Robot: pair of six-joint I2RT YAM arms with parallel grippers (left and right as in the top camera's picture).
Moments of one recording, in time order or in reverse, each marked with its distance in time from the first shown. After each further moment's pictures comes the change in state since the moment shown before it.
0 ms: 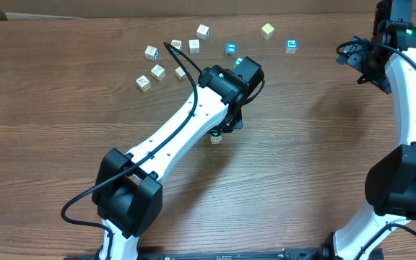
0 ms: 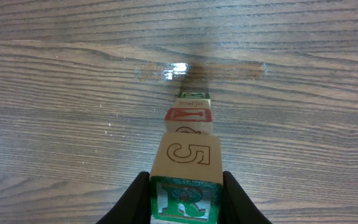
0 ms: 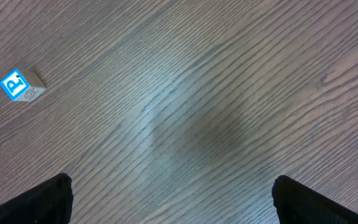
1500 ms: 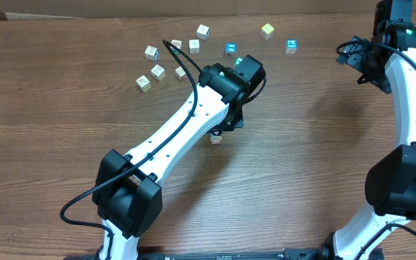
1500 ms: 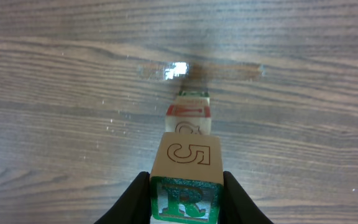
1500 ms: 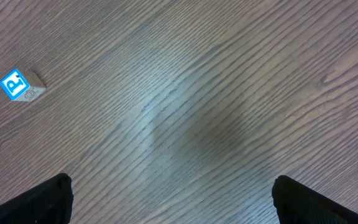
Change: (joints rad) left arm -0.005 0.000 0.034 -0.038 -0.004 -0.030; right arm 0.000 0.000 0.000 0.000 0.000 0.000
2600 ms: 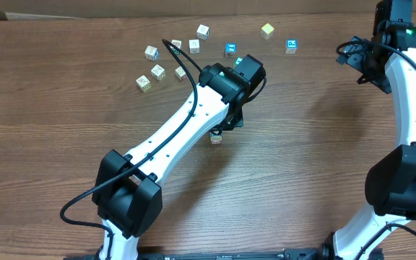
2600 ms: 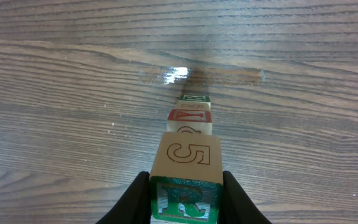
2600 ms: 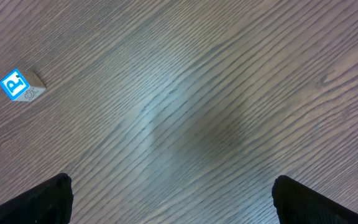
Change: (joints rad) left arm 0.000 0.000 0.000 0.012 -0.016 -0.005; right arm 0.000 0.000 0.000 0.000 0.000 0.001
